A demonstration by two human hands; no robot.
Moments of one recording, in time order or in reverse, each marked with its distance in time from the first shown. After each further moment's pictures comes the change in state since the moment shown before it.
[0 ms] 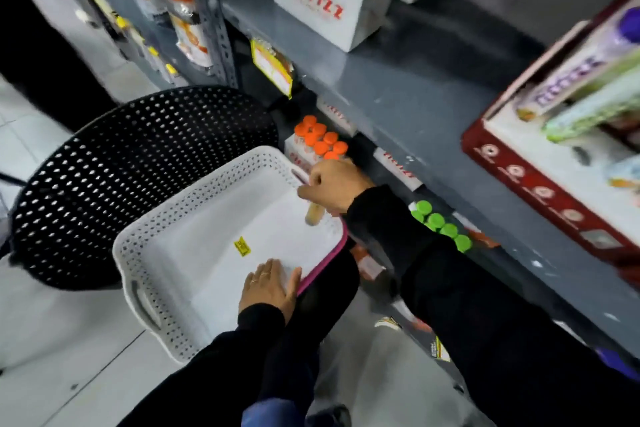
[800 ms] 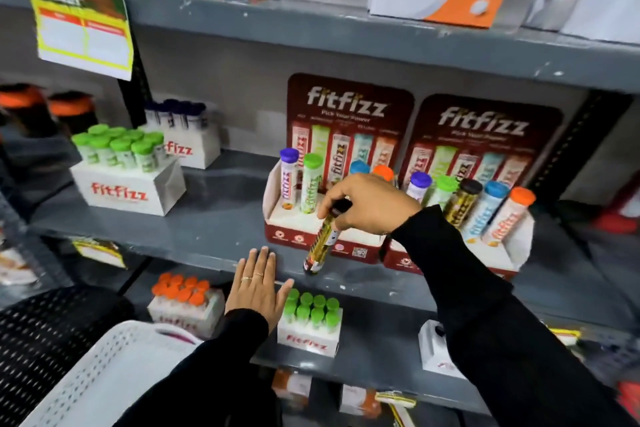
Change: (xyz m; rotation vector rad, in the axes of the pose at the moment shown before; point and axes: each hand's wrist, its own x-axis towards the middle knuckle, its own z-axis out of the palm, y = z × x) left_hand 0.002 0.214 -0.103 0.245 0.502 0.839; right_hand -0.264 0.082 -0.159 0.072 0.516 0.239
